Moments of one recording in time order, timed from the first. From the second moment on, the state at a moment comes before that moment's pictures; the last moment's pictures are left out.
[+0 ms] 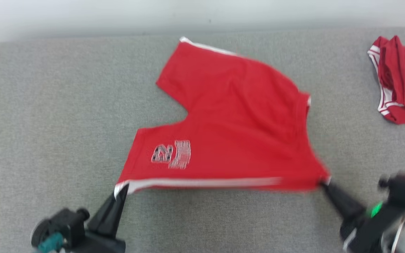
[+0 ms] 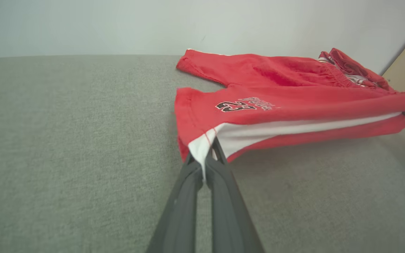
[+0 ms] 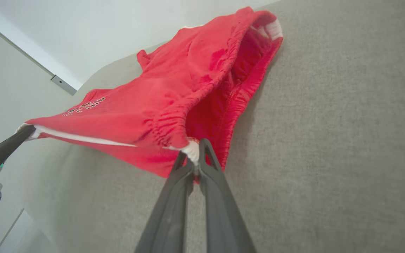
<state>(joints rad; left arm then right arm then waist) -0.24 0.50 -0.58 0.13 -0.67 0.01 -0.26 -0.31 -0.88 0.79 0.11 1.20 0.13 -0.26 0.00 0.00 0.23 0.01</state>
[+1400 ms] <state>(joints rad) -0.57 0.61 -0.55 0.16 -0.52 -0.12 -0.03 -0.20 -0.64 0.60 -0.07 1.19 0.13 -0.20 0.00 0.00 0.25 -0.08</state>
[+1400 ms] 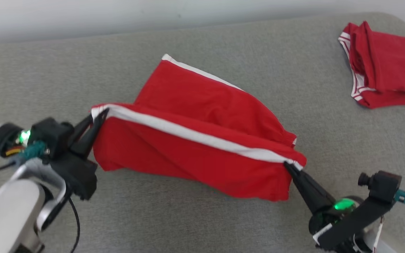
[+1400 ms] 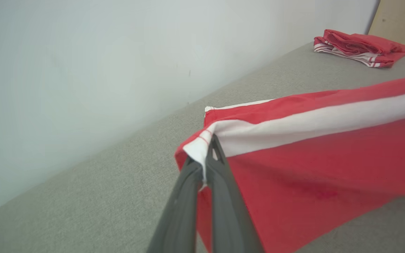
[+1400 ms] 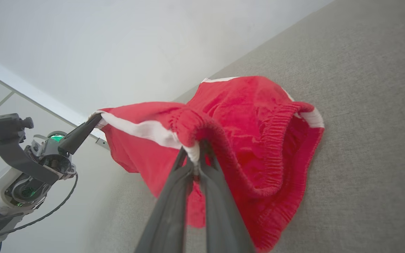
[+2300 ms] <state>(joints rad) -1.23 0.62 -0.97 0.60 -0.63 -0.13 0.08 -0.61 -0.47 0.66 0.23 1.12 0.13 -0.25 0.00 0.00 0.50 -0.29</state>
